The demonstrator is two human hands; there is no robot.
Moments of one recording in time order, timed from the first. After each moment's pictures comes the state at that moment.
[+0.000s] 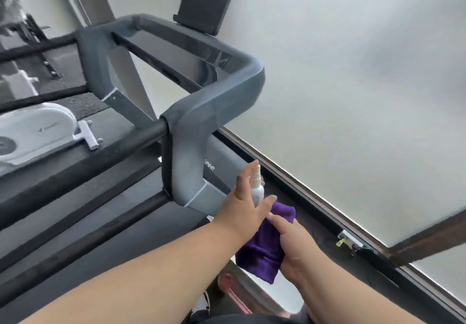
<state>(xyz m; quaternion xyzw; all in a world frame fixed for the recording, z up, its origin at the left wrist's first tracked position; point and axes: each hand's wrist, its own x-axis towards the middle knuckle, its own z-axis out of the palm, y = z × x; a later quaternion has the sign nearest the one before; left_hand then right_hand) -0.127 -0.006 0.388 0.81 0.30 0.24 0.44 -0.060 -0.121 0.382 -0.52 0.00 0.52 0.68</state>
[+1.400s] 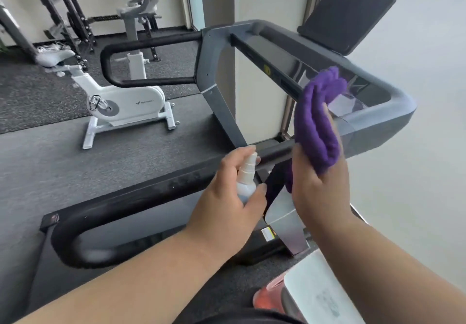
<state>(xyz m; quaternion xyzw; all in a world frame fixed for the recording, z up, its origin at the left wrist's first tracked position) -0.329 0.102 0.493 0.76 0.40 0.42 0.29 -0.176 0.083 0.530 -0.55 -0.53 0.09 0.64</state>
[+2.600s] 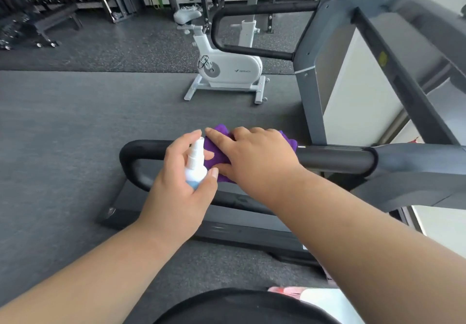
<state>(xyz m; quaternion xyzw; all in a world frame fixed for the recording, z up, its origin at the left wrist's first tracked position) -0.386 0.068 0.482 0.62 0.62 0.47 0.12 -0.241 0.173 0.503 -0.39 -0.91 -0.09 0.07</state>
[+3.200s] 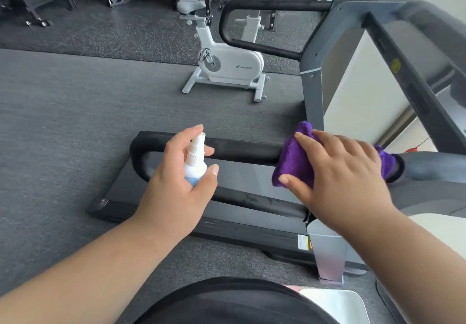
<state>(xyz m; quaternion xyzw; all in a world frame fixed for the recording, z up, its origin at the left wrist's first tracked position) -0.419 0.063 0.479 0.61 0.61 0.49 0.13 -0.164 0.145 0.492 -0.53 -0.83 -0.11 0.15</state>
